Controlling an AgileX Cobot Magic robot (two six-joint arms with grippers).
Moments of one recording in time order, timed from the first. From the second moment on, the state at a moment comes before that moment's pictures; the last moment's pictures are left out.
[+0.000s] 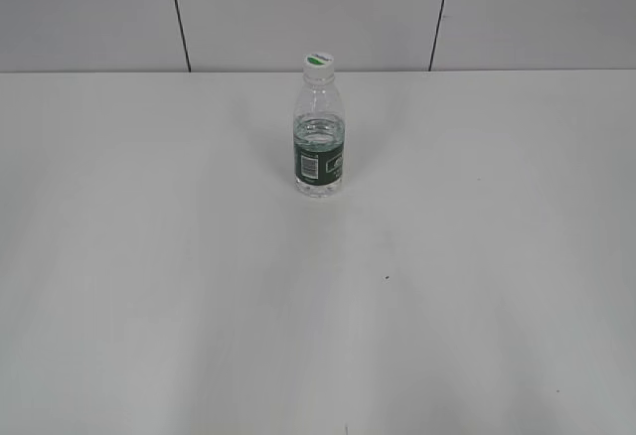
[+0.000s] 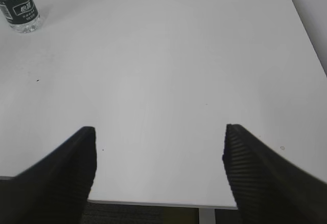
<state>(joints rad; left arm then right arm) -0.03 0.12 -0.61 0.03 0.78 0.06 0.14 -0.01 -0.52 -0.01 1.09 -0.09</state>
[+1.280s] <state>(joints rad) -0.13 1.48 -0.63 0.19 -0.73 -0.07 0.14 -0.01 -0.52 -0.02 1.09 -0.09</state>
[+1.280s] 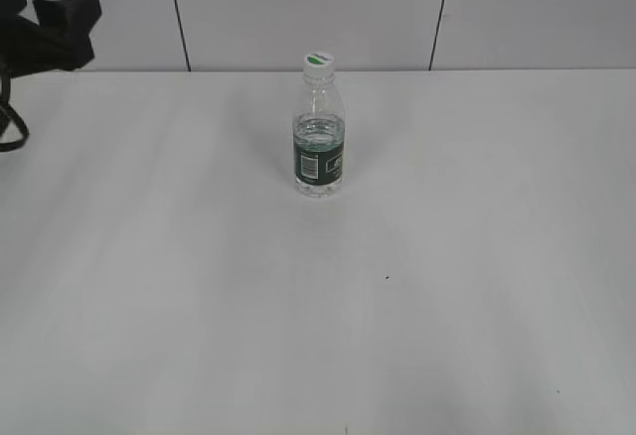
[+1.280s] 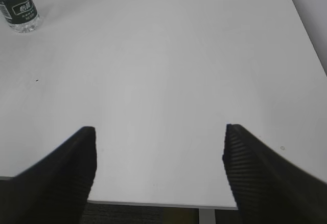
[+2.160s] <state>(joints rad) -0.04 2.15 -0.85 0.75 -1.20 -0.35 0.14 -0.01 -0.52 -0.02 1.09 -0.09</state>
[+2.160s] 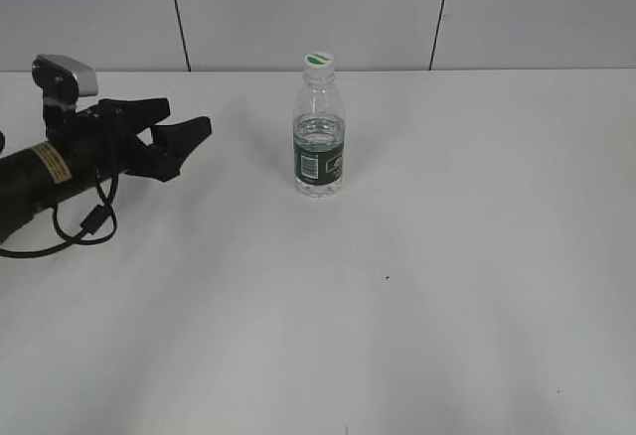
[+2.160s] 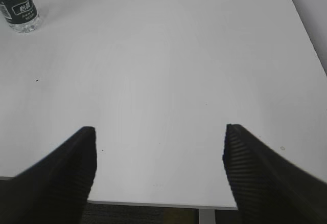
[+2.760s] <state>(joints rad) -0.14 2.18 -0.87 0.74 -1.20 -0.37 0.14 -0.01 -0.52 -0.02 1.09 -0.09</state>
